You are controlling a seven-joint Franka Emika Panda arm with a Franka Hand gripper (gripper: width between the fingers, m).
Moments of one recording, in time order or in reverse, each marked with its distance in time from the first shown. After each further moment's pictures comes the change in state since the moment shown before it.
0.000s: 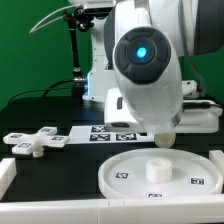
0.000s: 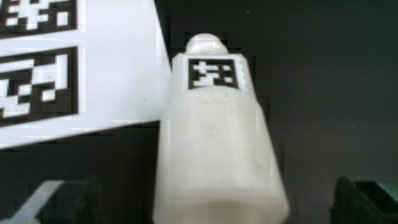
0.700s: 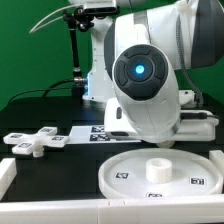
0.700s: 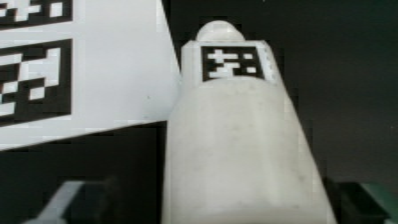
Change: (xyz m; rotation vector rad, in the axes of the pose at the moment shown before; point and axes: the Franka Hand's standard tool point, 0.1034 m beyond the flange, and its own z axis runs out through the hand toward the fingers) arm 0.007 0.003 0.016 -0.002 0.008 0.008
